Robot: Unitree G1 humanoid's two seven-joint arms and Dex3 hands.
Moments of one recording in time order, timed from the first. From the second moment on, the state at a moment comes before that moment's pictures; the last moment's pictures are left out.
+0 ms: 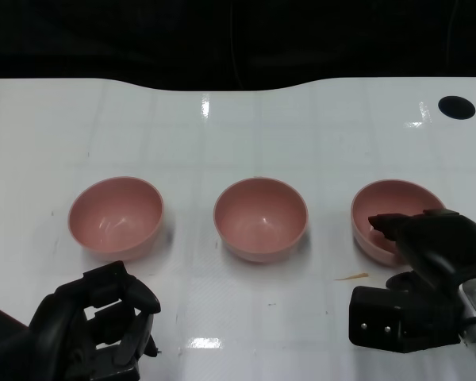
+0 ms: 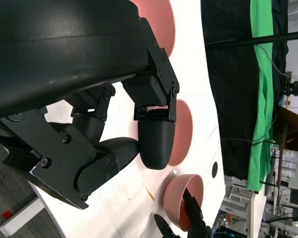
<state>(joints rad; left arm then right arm) 0.29 0.08 0.05 -0.27 -0.23 0.15 -0.24 -0.35 -0.32 0.40 0.45 -0.93 0.11 -0.11</state>
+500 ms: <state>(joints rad) 0.30 0.08 0.05 -0.28 -0.24 0.16 -0.24 -0.41 -0.31 0.45 0.59 -0.90 0.09 -0.18</state>
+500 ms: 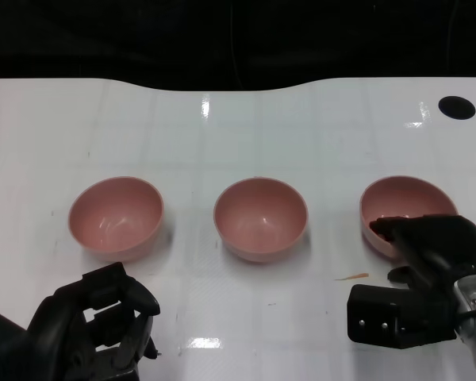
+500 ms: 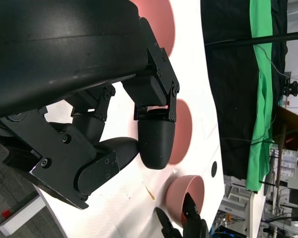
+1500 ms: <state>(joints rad) 0.30 0.08 0.05 -0.29 -0.24 0.17 -0.24 -0.49 -0.31 0.48 0.80 -0.87 -0.09 -0.57</state>
